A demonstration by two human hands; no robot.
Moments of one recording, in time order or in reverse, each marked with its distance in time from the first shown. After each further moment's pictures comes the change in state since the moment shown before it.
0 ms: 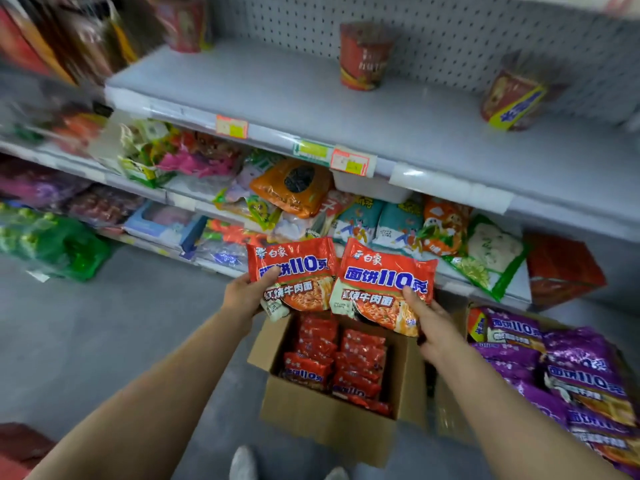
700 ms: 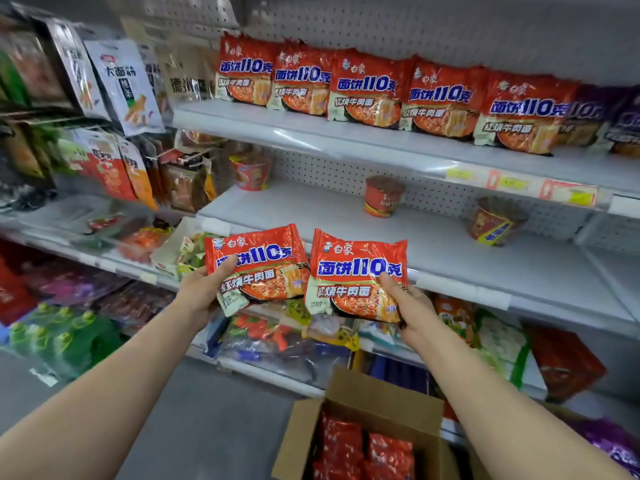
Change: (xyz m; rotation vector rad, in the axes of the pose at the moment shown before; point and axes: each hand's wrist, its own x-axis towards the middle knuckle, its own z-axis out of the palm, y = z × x) left_hand -0.057 0.235 -0.178 -0.138 -0.071 0.338; right_hand -0.136 -0.116 0.207 -0.005 -0.202 -0.373
